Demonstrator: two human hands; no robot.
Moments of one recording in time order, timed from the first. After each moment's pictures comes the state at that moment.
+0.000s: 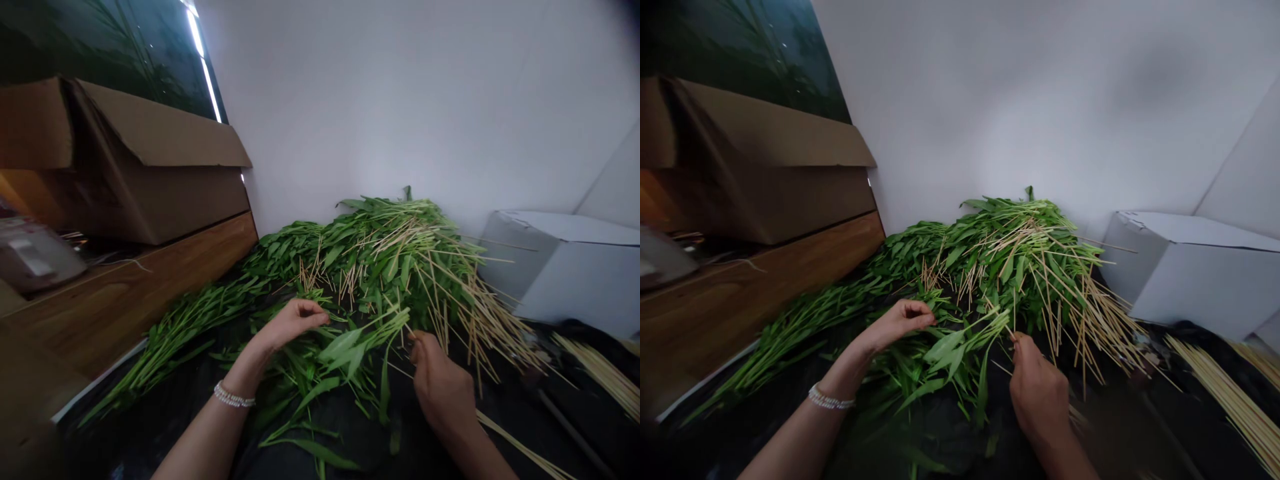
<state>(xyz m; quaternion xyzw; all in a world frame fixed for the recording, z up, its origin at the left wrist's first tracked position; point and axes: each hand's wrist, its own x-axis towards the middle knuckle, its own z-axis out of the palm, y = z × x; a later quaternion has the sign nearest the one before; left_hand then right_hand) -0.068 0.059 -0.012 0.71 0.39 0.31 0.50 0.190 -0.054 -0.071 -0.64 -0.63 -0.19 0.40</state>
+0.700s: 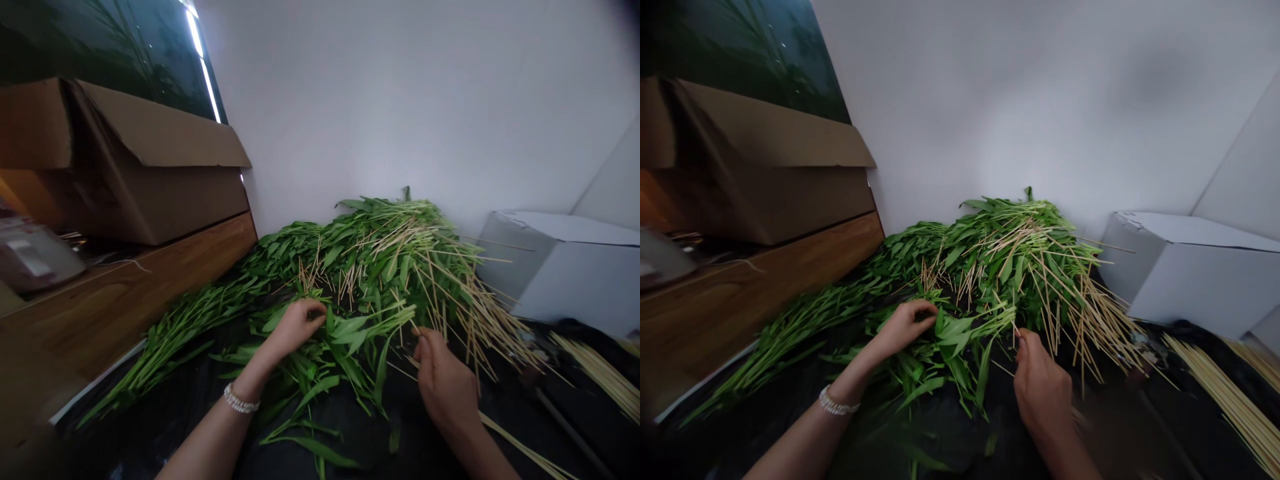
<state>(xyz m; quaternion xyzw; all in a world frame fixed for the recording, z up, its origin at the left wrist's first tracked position) -0.061 0.064 -0.031 0.84 0.42 0.30 0.18 0.194 -0.055 -0.066 -0.66 -0.61 -0.14 0.41</state>
